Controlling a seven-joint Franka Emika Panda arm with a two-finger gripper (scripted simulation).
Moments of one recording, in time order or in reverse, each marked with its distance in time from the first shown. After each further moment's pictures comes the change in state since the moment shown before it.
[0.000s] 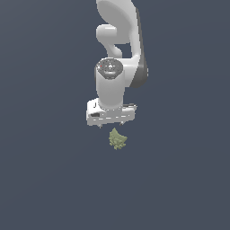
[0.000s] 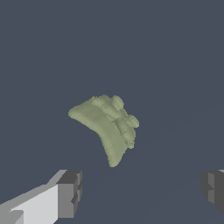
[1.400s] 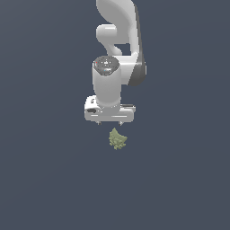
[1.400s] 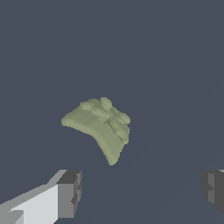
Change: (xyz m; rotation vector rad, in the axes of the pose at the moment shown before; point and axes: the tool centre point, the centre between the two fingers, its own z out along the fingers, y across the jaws) arm -0.005 0.005 -0.005 0.016 0.012 0.188
